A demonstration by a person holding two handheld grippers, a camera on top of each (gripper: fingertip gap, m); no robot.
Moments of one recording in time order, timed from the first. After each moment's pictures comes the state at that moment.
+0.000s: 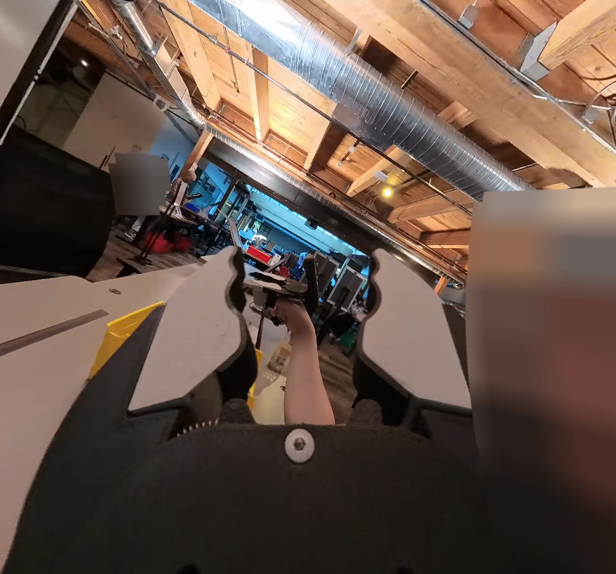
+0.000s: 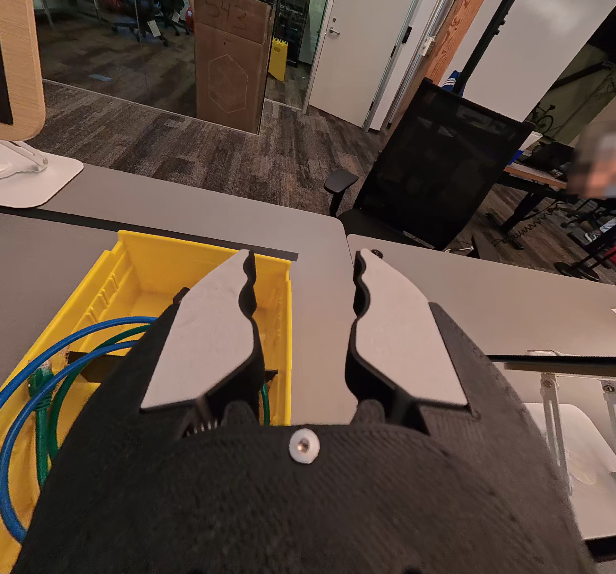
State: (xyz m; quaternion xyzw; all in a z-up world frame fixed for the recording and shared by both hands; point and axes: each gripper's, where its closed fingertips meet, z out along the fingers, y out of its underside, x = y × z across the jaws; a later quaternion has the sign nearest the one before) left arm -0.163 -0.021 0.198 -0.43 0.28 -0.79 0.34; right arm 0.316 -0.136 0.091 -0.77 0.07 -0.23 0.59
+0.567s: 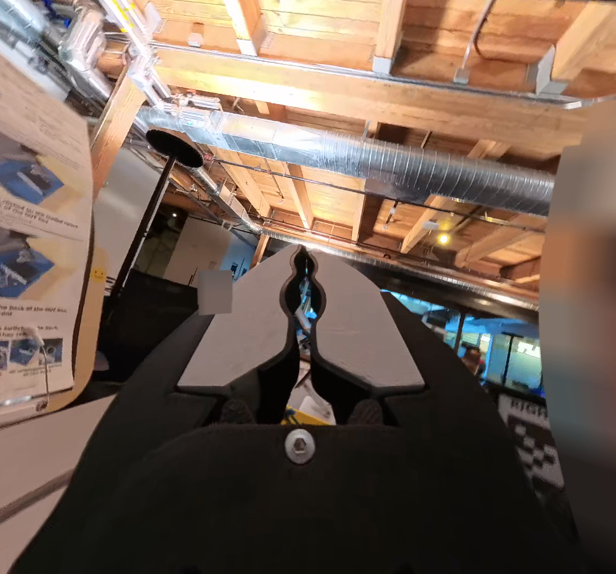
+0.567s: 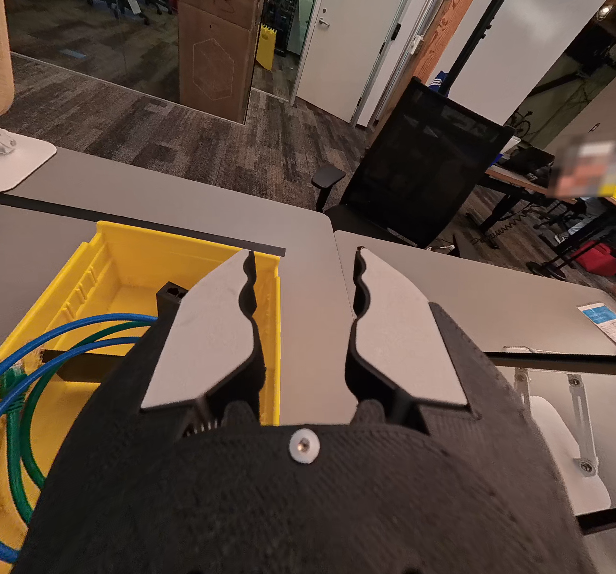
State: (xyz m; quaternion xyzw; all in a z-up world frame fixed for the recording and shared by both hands) left arm -0.193 0.000 0.215 -0.35 0.22 -0.73 0.54; right arm 0.318 -0.135 0.090 -0.77 0.06 -0.26 0.57
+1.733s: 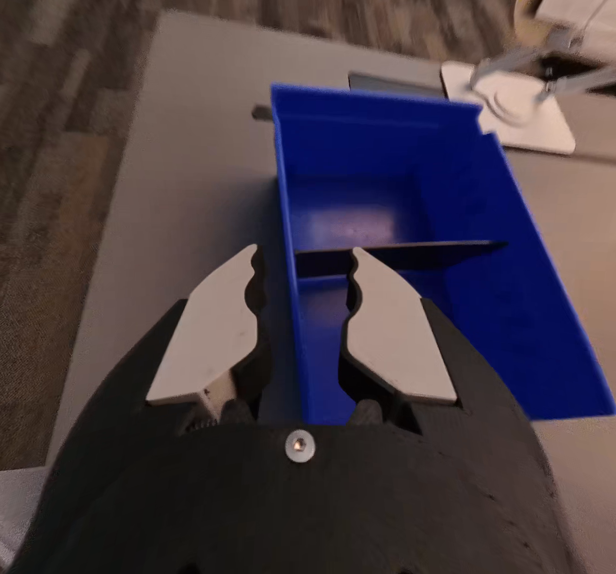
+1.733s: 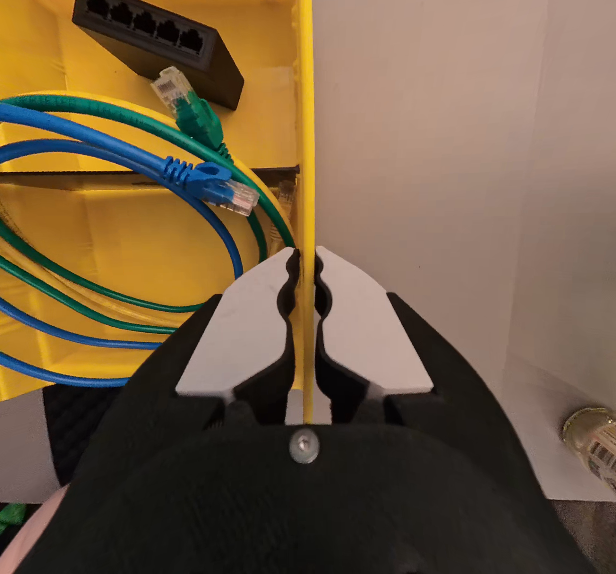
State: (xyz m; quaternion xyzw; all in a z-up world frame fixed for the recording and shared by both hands) left arm -0.477 0.160 -0.034 -0.89 0.13 -0.16 0.42; right arm 0.322 -0.182 -0.092 -0.96 0.18 0.00 0.21
